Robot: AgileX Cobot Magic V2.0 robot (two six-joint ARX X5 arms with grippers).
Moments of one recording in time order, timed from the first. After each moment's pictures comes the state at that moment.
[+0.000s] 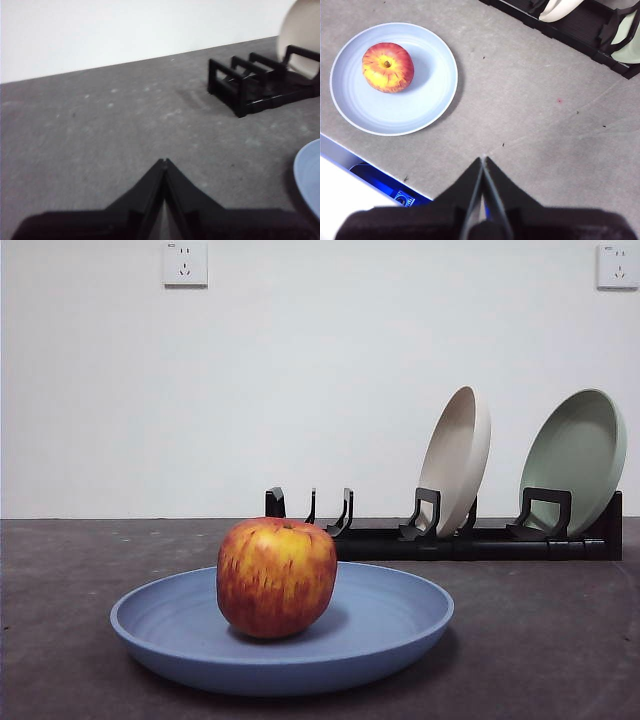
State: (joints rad) left arm 0.04 0.24 0.09 -0.03 0.25 0.11; right arm 0.97 0.91 1.23 -1.29 0.36 0.27
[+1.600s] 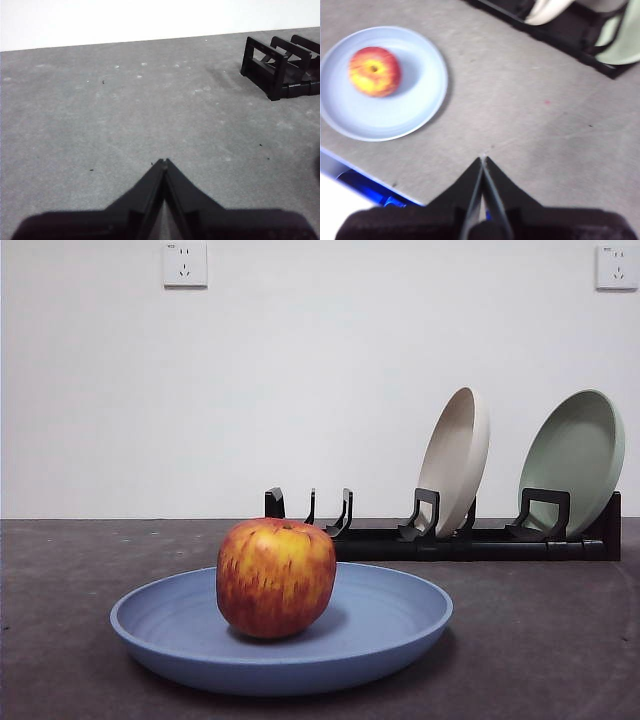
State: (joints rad) left arm 0.04 0.07 0.02 -0.16 0.13 0.05; right arm 0.95 0.91 1.23 -1.29 0.40 0.27
